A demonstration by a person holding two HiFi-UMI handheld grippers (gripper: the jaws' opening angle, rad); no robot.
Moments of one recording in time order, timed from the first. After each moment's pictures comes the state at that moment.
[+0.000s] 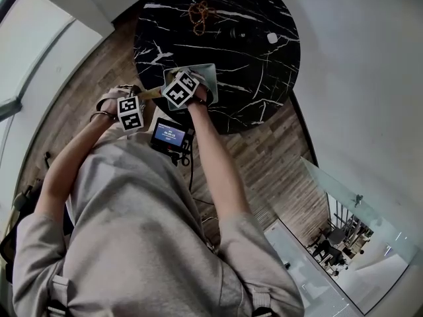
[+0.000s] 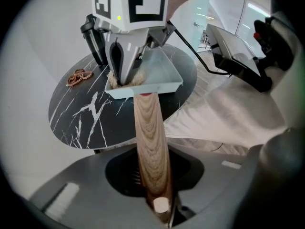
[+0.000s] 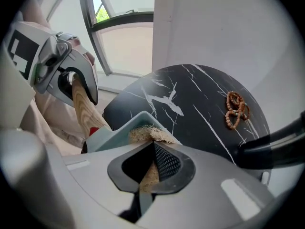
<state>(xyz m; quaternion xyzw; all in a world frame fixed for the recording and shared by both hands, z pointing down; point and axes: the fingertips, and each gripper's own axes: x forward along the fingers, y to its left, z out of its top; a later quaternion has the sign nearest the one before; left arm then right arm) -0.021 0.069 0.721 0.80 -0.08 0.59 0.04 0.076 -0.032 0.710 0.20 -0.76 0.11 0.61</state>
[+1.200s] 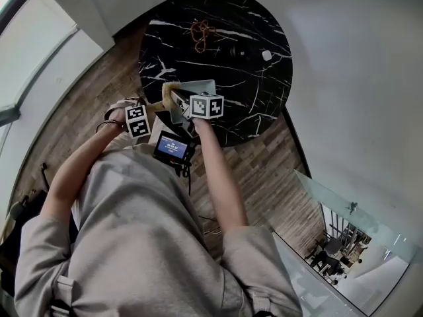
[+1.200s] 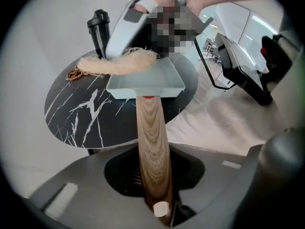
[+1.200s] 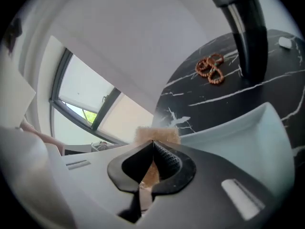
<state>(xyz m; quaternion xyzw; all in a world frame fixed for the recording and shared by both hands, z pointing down) -0.014 0.070 0.722 0.81 -0.07 0.58 0.08 0.057 -0.025 0.648 0.29 -0.78 0.51 0.22</state>
